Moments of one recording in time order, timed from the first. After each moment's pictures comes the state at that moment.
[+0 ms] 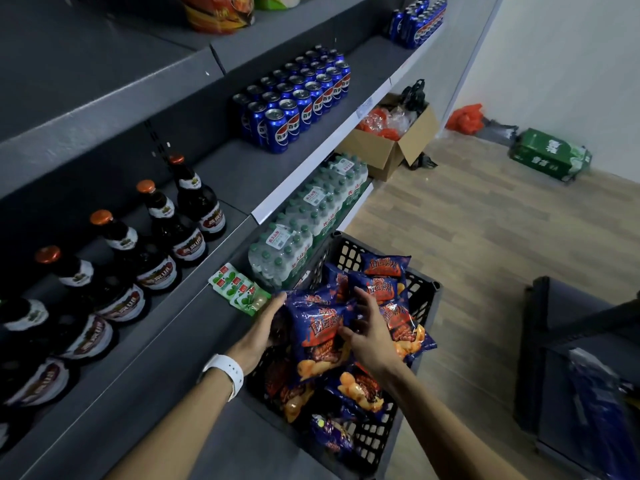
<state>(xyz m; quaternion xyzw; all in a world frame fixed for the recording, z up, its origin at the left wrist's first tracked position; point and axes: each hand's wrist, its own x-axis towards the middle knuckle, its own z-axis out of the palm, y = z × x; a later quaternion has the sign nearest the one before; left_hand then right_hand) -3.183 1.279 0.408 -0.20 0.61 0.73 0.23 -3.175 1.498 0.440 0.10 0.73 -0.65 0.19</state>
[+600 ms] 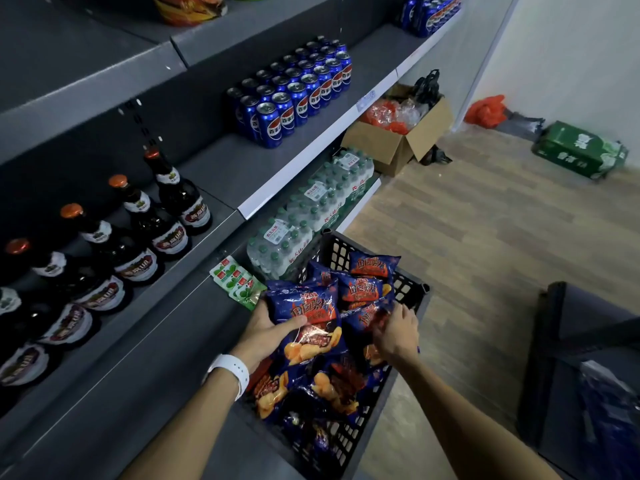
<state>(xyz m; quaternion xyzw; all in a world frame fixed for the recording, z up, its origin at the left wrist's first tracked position) -3.183 1.342 0.412 -0.23 0.74 0.61 0.15 -3.223 1.597 0.369 0.15 0.93 -0.27 0.18</state>
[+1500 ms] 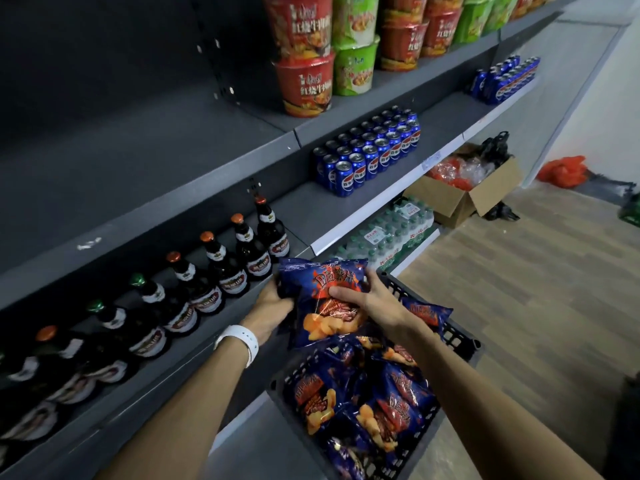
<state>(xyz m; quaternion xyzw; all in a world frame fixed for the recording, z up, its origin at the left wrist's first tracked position) -3.183 1.274 0.551 -0.24 0.75 0.62 -0.02 -3.249 1.474 0.569 -0.06 0.63 -0.68 0.36</state>
